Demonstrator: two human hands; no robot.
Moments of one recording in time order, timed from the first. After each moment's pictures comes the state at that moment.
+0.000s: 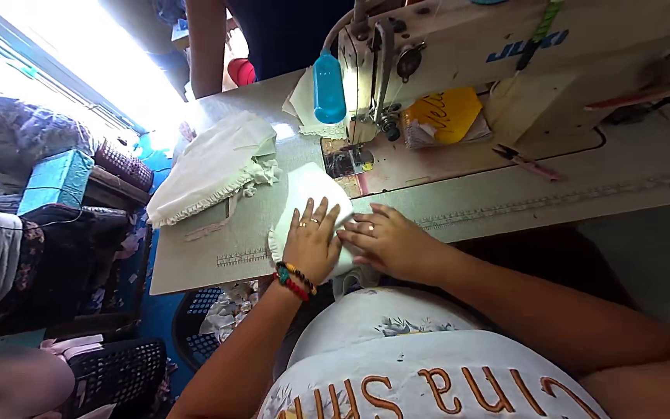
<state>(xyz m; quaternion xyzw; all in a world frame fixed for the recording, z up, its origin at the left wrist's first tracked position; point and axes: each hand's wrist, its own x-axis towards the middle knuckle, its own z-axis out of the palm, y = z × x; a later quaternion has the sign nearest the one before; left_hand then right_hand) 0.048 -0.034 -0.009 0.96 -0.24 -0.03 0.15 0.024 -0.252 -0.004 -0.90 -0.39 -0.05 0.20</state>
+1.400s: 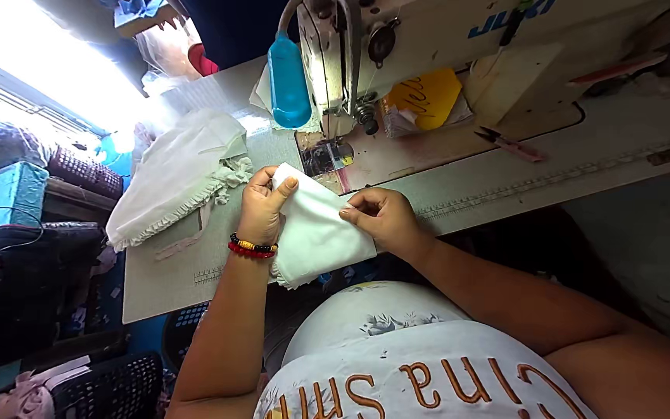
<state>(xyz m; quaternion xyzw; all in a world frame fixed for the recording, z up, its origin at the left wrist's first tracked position) 0.119 -0.030 0.015 0.62 -0.10 -0.06 0.78 0.041 -0.242 0.000 -0.78 -0.04 -0.05 0.62</state>
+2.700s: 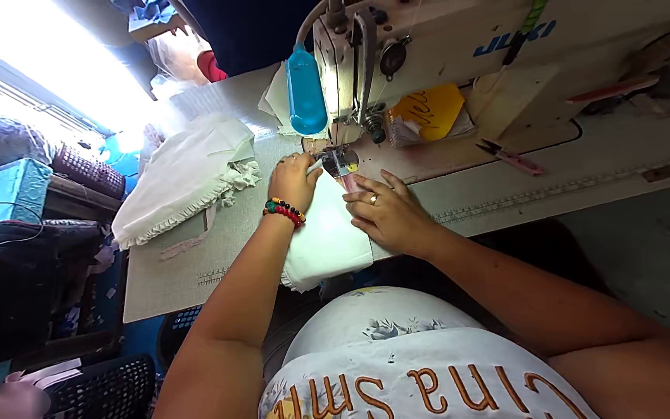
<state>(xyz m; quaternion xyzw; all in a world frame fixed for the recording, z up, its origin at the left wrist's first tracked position) 0.176 -0.066 0.005 0.96 -0.20 0.00 0.20 0.064 -0.272 -0.017 -0.94 -0.27 -0.10 0.19</state>
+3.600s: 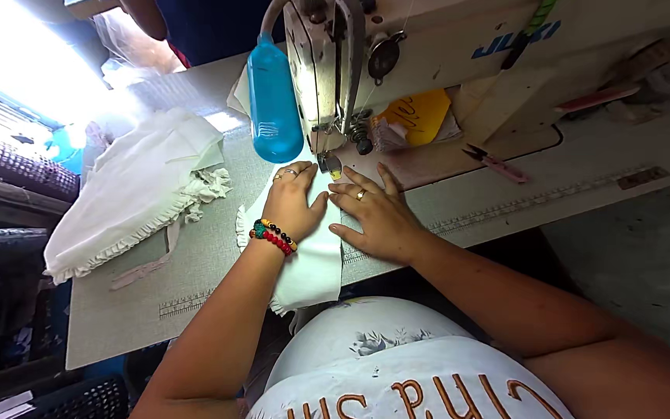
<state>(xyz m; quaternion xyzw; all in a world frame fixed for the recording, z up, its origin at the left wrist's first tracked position) 0.163 -0.083 -0.013 0.92 -0.29 -0.02 0.26 0.081 -0.274 -0.013 -0.97 -0.19 -0.03 0.18</state>
